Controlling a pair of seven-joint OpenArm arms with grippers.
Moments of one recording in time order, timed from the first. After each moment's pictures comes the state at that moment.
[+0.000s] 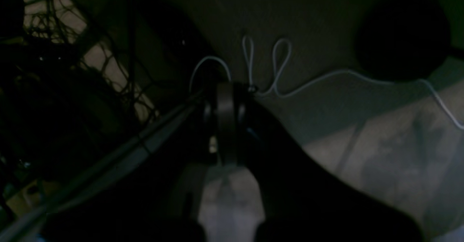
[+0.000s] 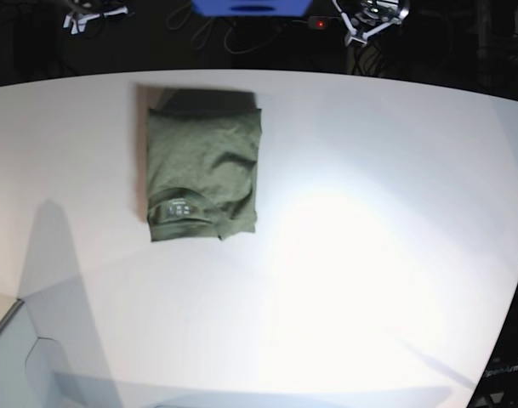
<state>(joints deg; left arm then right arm) 17.8 -2.8 -13.8 43.9 18.4 -22.5 20.5 -18.6 6.1 48.2 31.0 4.4 34.4 -4.8</state>
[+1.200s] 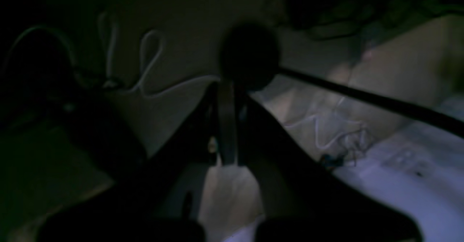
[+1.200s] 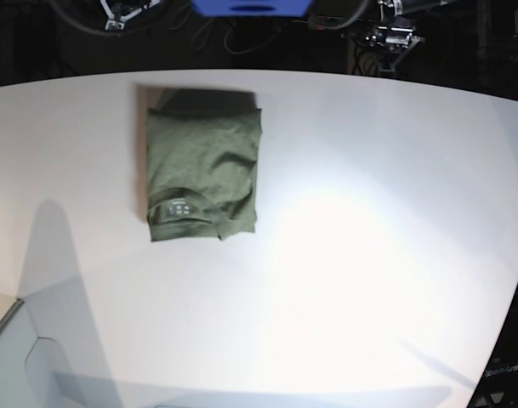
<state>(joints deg) -2.7 -7.1 -20.6 8.6 18.5 2.0 1.8 -8.6 1.9 46.4 8.1 -26.5 -15.0 21.2</state>
